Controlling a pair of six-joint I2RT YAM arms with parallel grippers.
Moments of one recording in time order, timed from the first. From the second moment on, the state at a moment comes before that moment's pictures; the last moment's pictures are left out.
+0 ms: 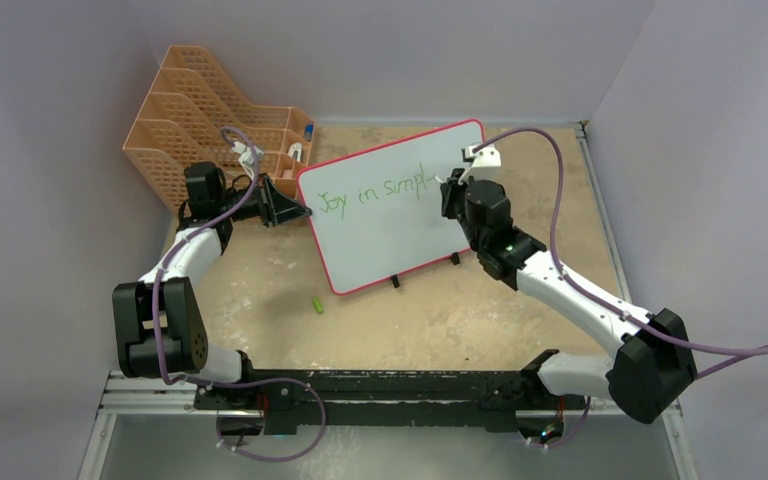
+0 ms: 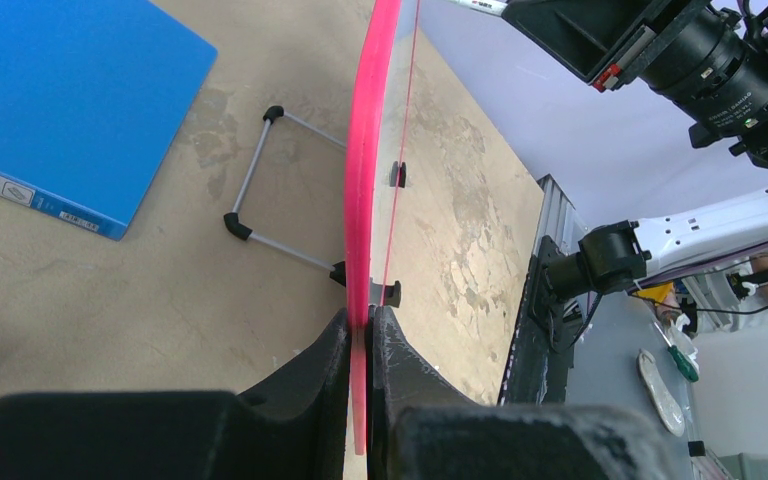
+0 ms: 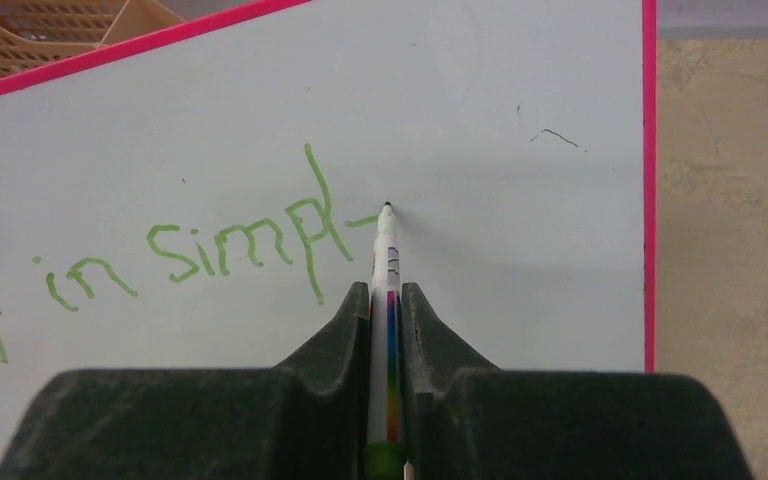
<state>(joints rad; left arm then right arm) 0.12 1.44 0.85 0.19 1.26 -0.33 0.61 1.24 0.89 0.11 0.40 0.27</state>
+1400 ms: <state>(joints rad) 0.12 1.44 0.85 0.19 1.26 -0.33 0.61 1.25 0.90 0.11 0.31 0.25</state>
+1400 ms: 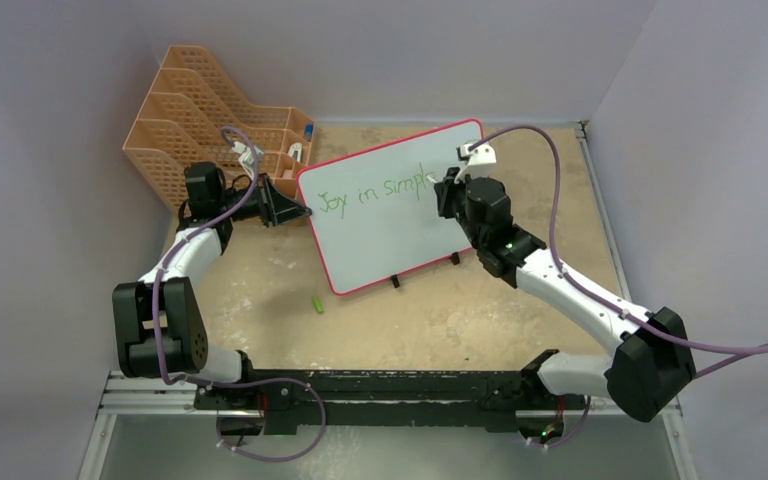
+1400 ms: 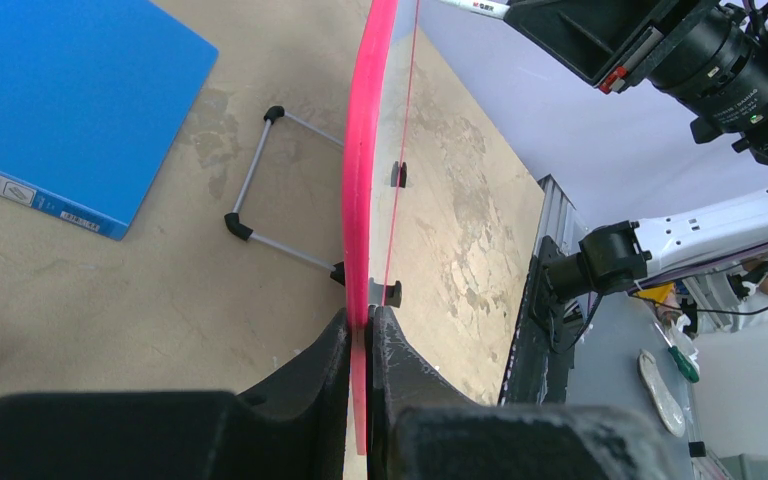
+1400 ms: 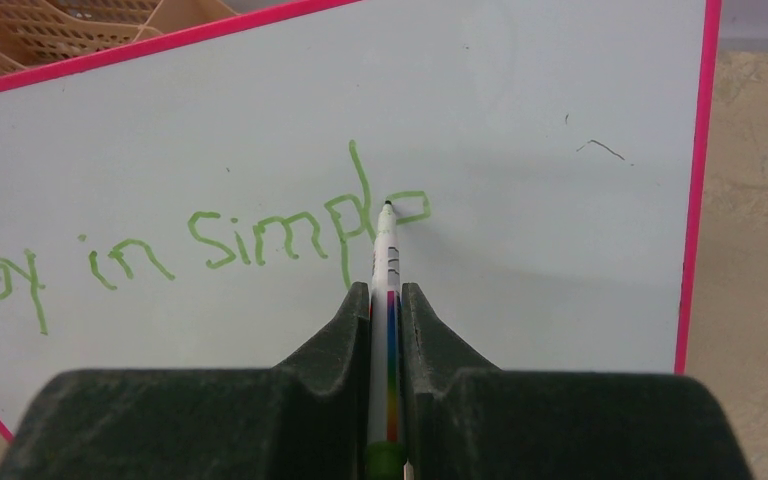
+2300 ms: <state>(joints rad) 0.12 1.44 0.85 0.19 1.25 -0.33 0.61 1.24 0.90 0.04 0.33 0.25</state>
